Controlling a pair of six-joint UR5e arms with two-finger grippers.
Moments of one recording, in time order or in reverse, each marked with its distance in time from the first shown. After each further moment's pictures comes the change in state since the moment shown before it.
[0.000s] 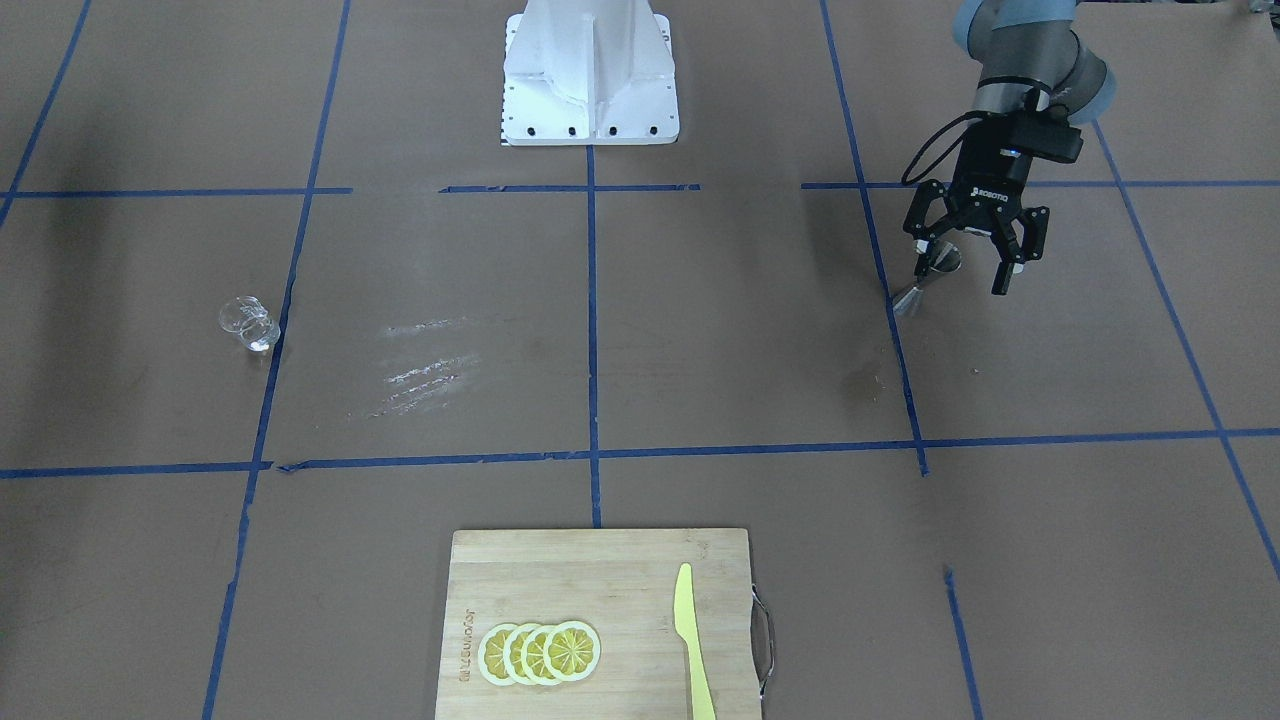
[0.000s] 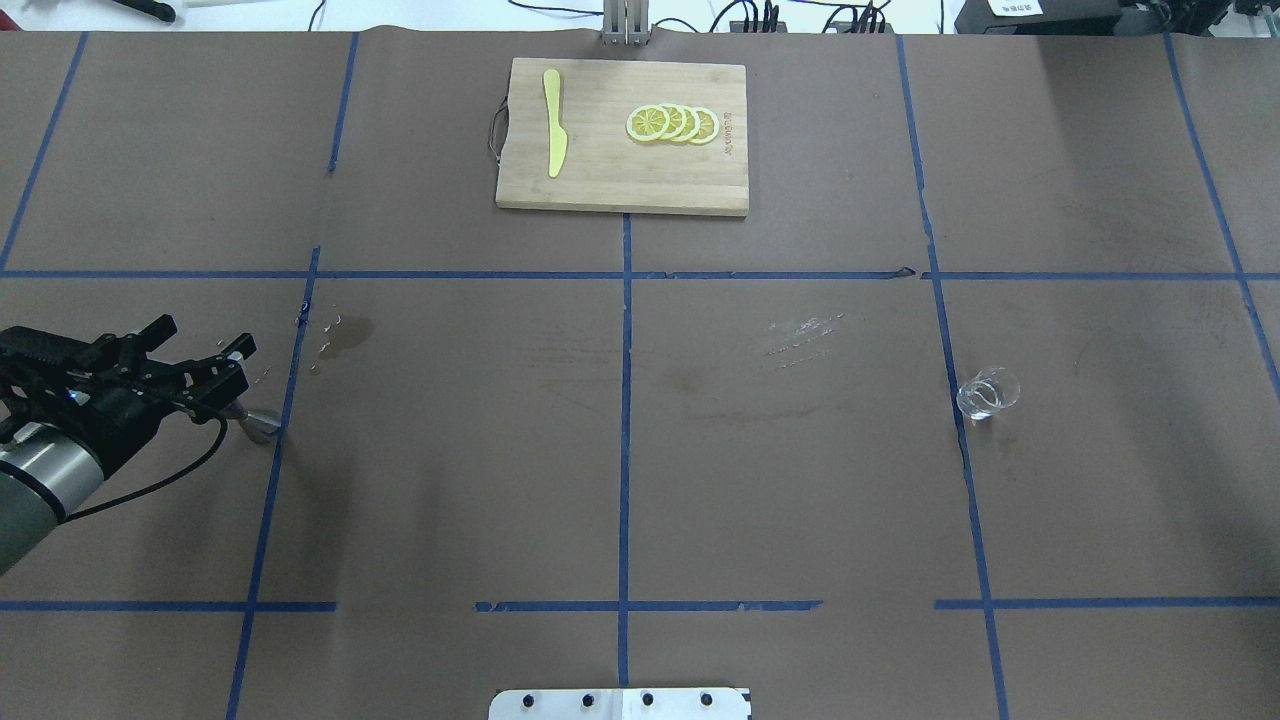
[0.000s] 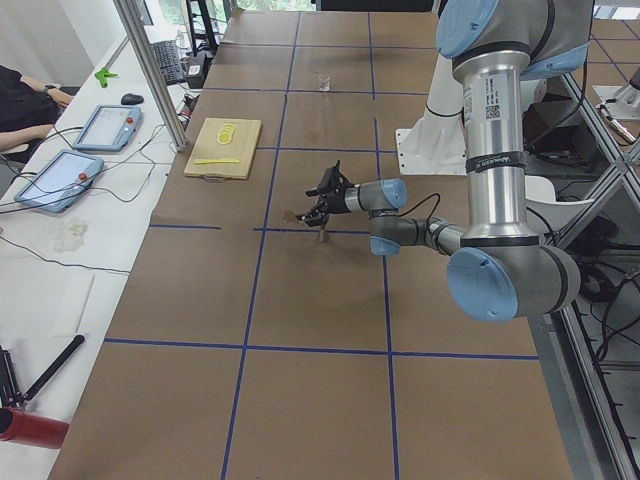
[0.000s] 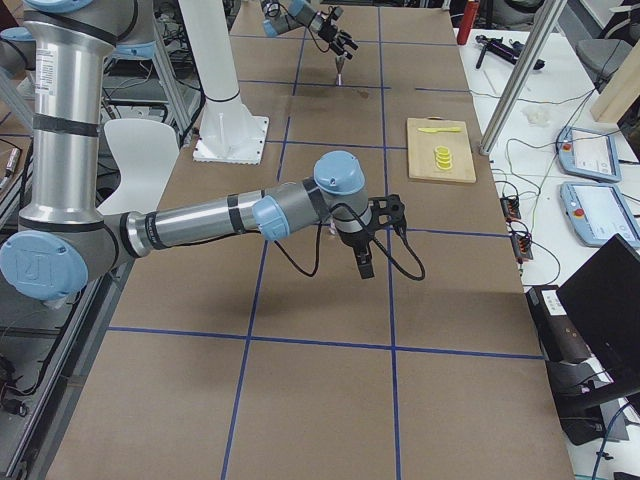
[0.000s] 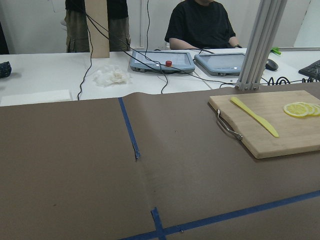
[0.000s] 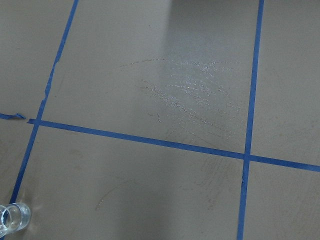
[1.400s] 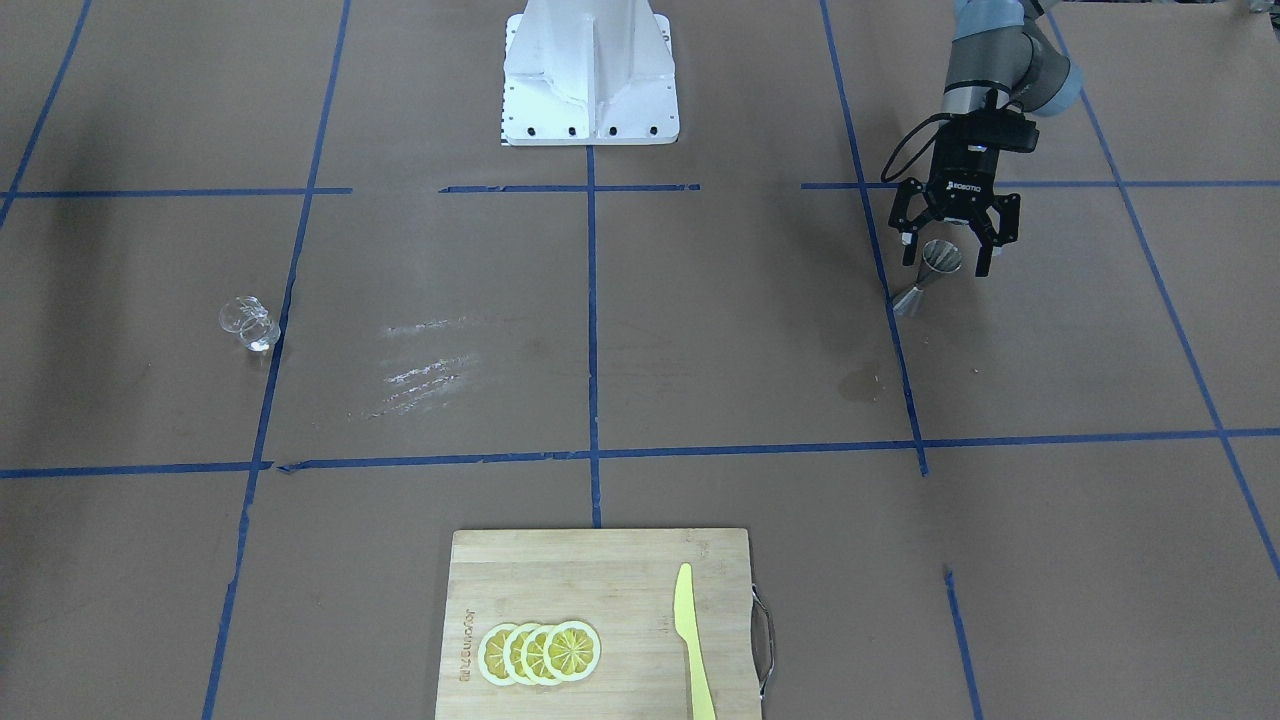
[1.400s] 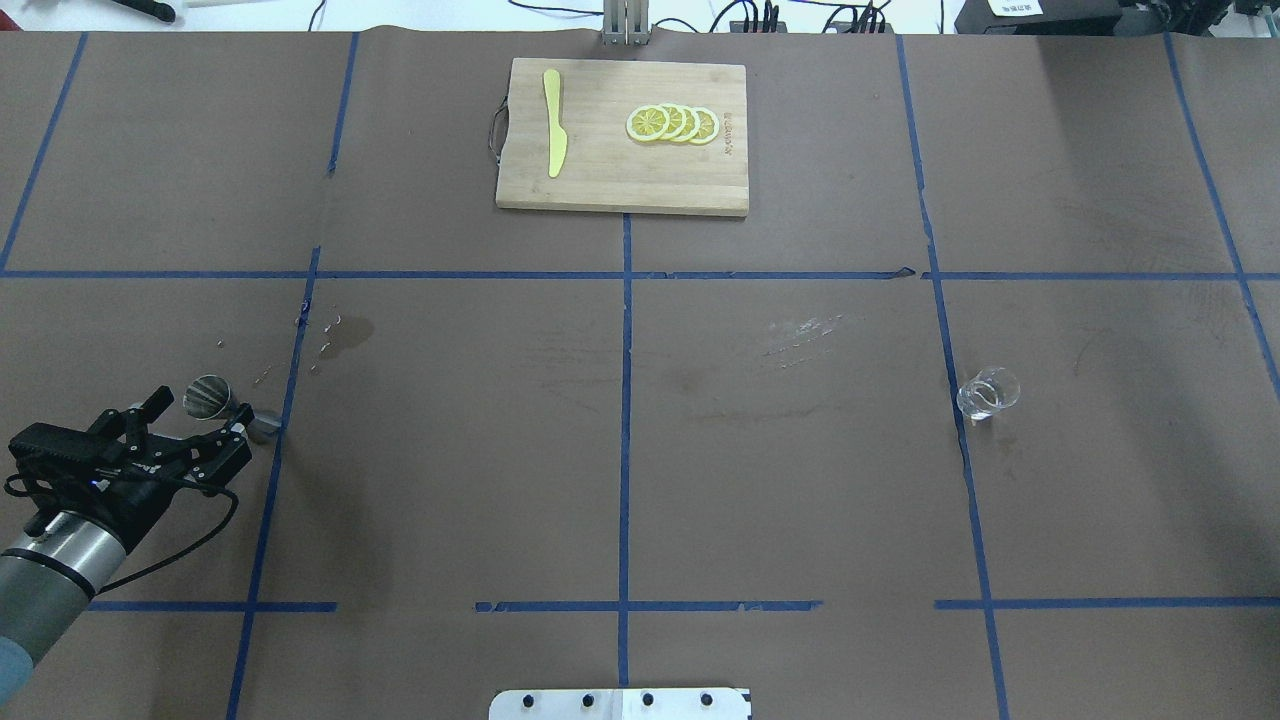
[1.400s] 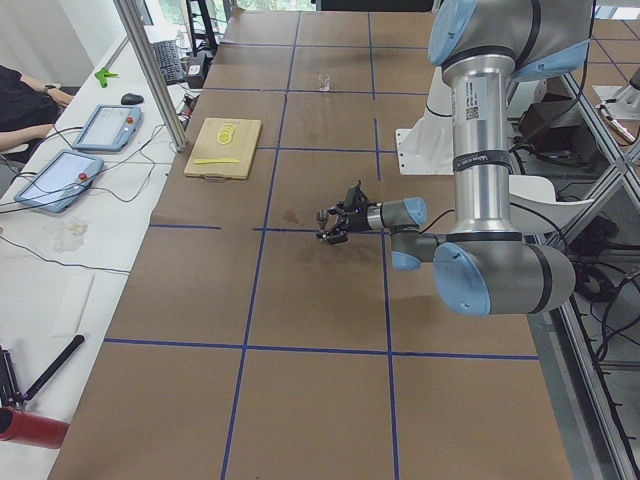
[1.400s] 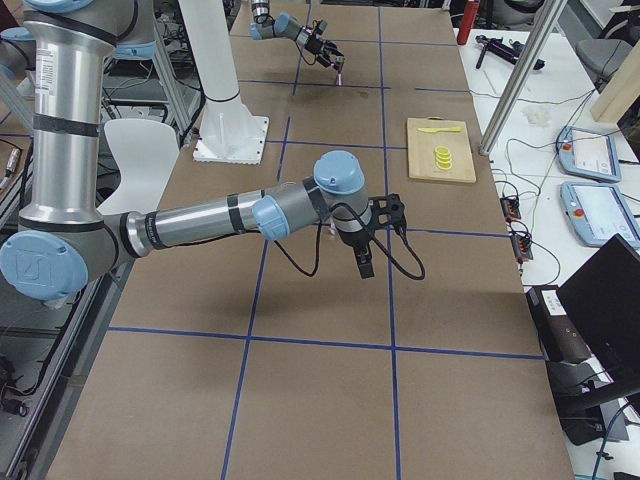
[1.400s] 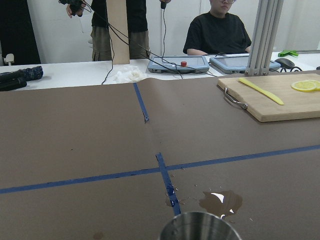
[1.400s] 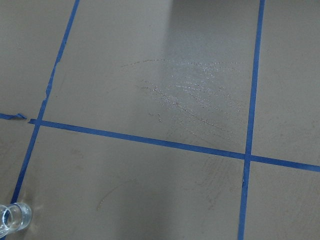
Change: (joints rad) left arm 0.181 0.018 0.104 -0.004 0.214 -0.075; right arm 0.000 0.000 0.001 0.000 0.001 0.000
